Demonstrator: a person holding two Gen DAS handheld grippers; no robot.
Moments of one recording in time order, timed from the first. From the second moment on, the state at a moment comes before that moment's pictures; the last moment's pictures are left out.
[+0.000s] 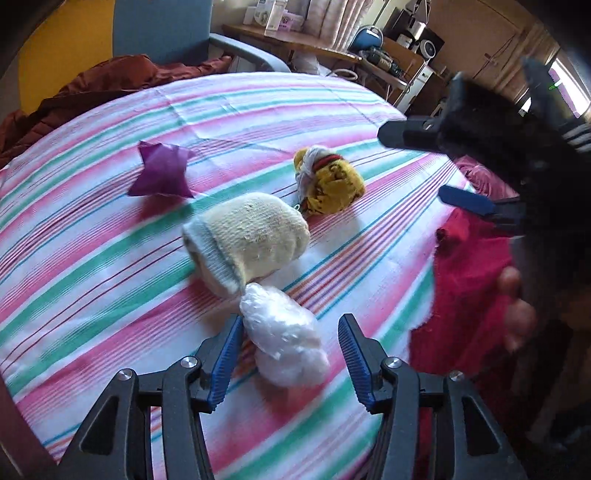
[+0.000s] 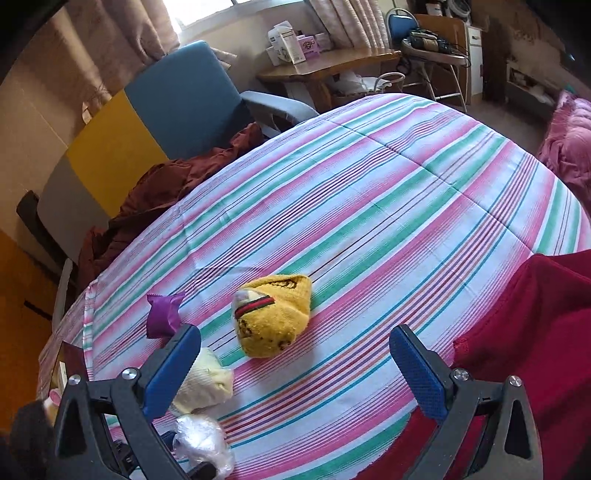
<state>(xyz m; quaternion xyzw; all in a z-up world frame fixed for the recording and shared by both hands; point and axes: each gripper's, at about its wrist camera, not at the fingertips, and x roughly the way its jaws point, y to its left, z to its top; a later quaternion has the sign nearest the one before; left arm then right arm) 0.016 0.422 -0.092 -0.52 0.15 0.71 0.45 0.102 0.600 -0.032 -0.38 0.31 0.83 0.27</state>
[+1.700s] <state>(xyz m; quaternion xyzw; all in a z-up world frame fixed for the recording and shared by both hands) 0.002 0.328 -0.108 -0.47 0.12 0.77 0.41 0.012 0.499 -0.088 -0.49 0.12 0.85 0.11</state>
